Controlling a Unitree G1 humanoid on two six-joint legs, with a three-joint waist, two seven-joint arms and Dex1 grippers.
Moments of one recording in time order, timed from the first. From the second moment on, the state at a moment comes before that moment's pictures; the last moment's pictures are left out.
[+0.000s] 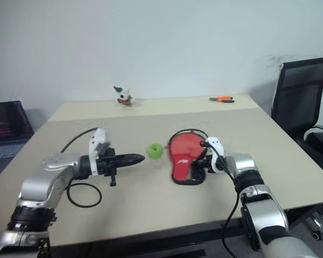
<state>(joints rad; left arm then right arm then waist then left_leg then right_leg) -0.53 0.72 0.08 0.01 -0.44 0.53 -1.17 -1.00 -0.25 0.03 0.78 0.15 0.80 0.75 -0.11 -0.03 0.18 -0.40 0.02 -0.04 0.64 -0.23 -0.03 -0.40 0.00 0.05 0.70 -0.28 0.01</state>
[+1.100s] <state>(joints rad) -0.29 0.83 0.08 -0.24 -0.59 0.61 -1.23 -0.52 -0.42 -0.01 -0.24 0.43 1.47 0.64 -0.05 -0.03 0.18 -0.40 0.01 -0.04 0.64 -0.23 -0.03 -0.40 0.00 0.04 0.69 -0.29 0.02</state>
